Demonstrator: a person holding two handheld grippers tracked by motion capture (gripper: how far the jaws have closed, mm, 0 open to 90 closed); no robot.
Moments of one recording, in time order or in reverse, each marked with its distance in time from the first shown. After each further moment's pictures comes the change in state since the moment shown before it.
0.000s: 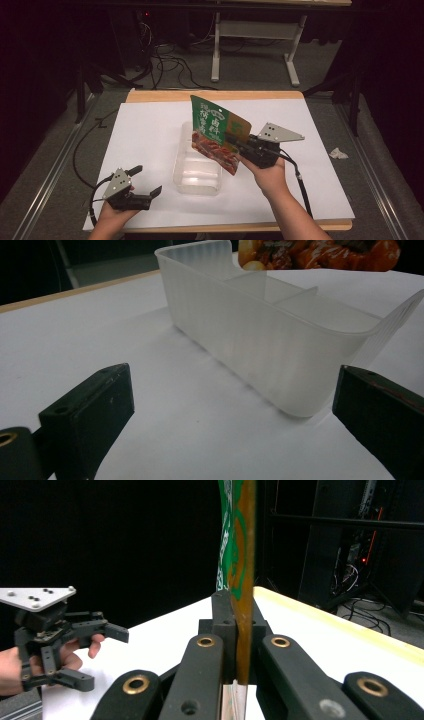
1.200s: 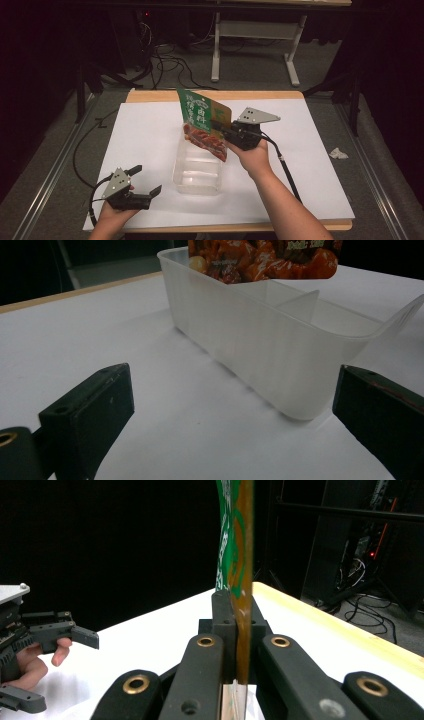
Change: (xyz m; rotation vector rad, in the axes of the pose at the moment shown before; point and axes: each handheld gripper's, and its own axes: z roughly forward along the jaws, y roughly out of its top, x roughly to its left) left arm 0.001 0.000 0.000 -0.008 -0.001 -0.010; right arm -0.024 0.006 0.056 0.052 0.019 -0.030
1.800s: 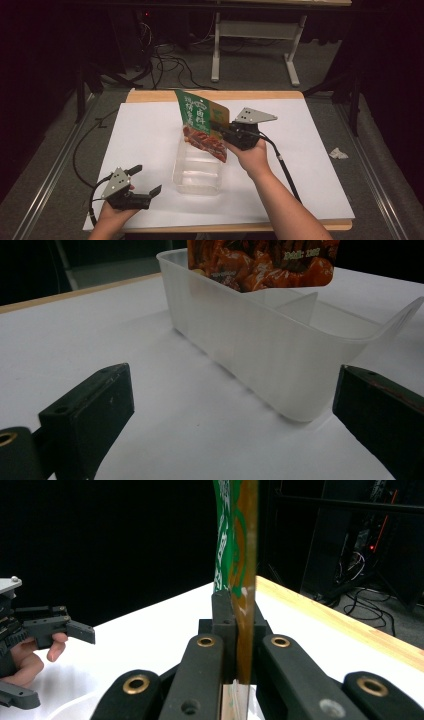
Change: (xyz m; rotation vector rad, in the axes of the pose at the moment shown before) left arm 0.002 0.000 0.001 -0.008 -0.007 -0.011; right arm -0.001 -0.003 0.005 0.024 -0.007 0.006
